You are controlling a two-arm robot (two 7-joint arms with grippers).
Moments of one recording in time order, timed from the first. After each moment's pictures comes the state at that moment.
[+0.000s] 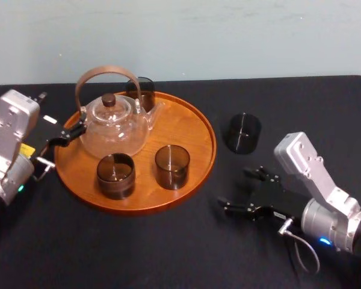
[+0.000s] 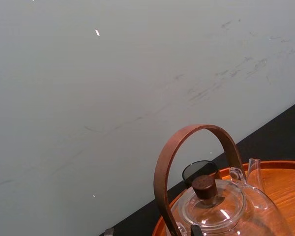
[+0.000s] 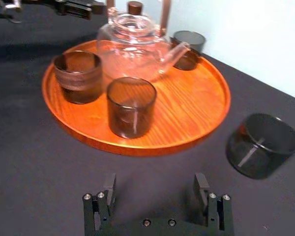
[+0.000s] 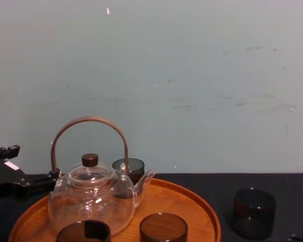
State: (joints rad) left arm -0.20 0.60 0.45 -1.41 -0.25 -0.12 0.03; right arm -0.02 0.55 -0.38 -1.71 0.23 0.25 0.40
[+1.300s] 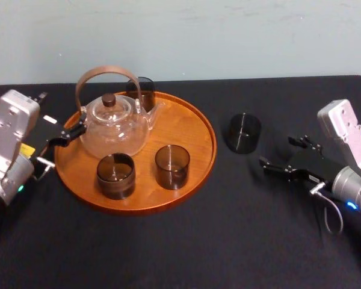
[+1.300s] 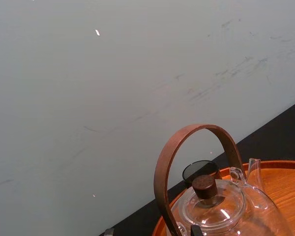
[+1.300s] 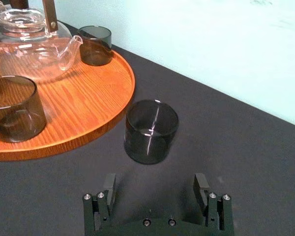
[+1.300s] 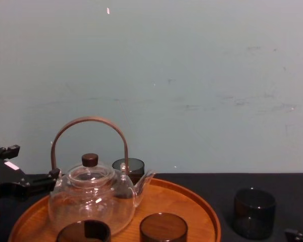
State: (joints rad) left arm -0.20 0.60 0.45 -1.41 -0.25 -0.12 0.03; right arm 0.08 0.51 -0.25 -1.53 0.22 0.21 0.38
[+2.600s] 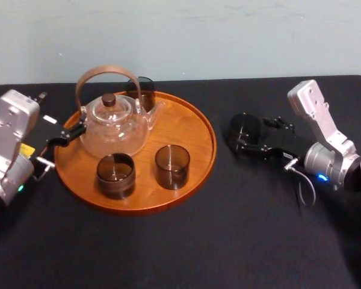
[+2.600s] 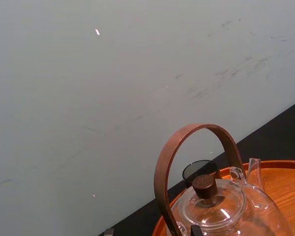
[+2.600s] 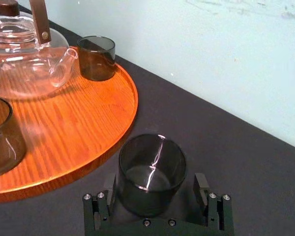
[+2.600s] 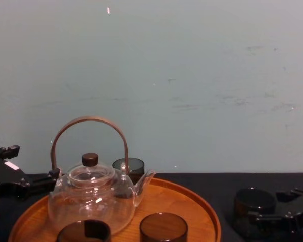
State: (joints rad) left arm -0.20 0.60 0.45 -1.41 -0.25 -0.12 0.03; right arm 0.33 0.41 -0.36 -1.22 0.18 0.11 0.46
